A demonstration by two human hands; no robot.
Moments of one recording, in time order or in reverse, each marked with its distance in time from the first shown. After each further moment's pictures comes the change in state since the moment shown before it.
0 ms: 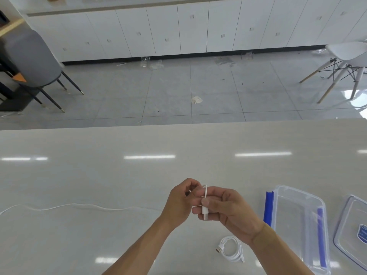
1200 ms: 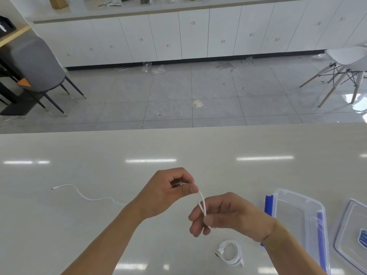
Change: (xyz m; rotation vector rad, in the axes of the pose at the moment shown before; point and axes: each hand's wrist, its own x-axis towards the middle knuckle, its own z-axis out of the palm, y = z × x) left_hand -0.013 0.083 -0.059 0.164 -0.166 0.204; right_hand -0.014 -0.038 0.006 -0.390 -0.413 -0.022
